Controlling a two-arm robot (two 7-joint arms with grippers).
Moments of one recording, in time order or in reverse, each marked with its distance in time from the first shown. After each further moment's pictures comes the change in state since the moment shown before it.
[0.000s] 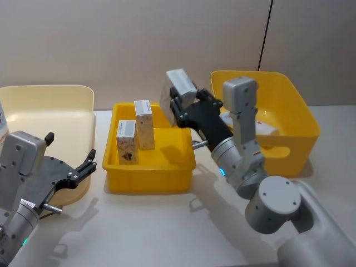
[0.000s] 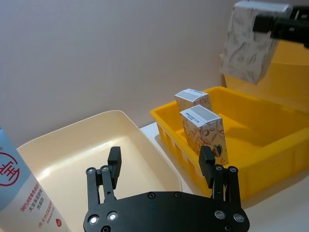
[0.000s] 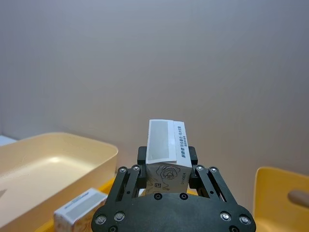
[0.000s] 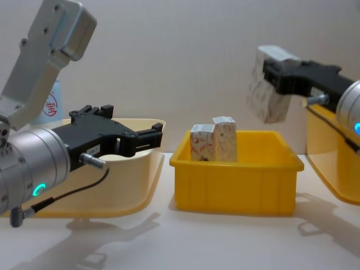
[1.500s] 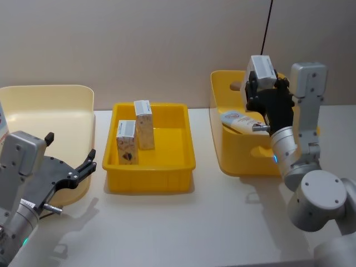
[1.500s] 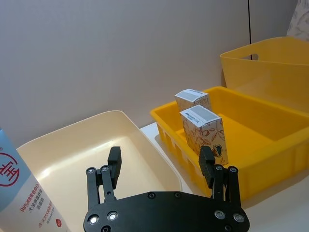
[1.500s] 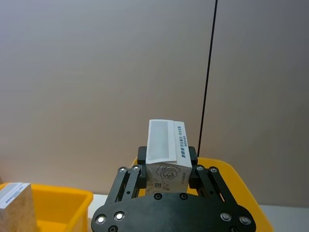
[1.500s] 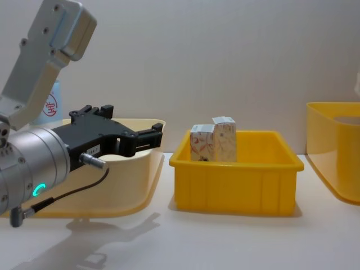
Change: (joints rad) left arm 0.000 0.000 0.000 0.000 0.000 0.000 0.000; right arm -0.080 -0.009 0.198 -0.152 -0.122 0.120 -0.212
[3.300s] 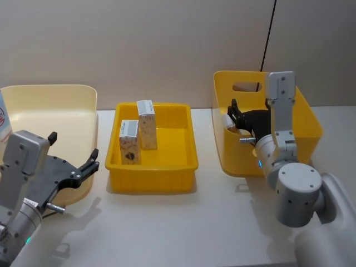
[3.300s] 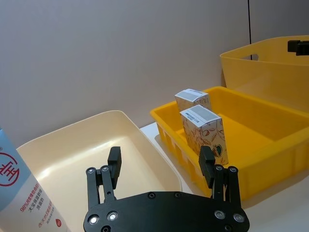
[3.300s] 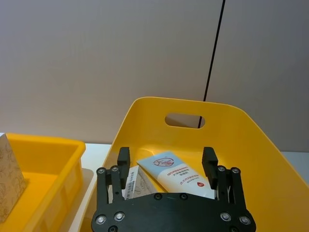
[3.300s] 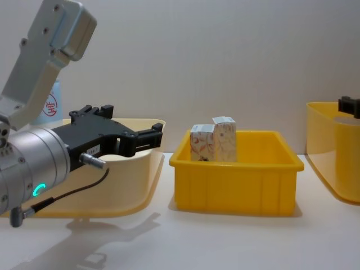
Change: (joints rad) left arm 0.000 0.000 0.000 0.000 0.000 0.000 0.000; right arm 0.081 -0.068 0.003 0.135 -0.055 0.211 -0.032
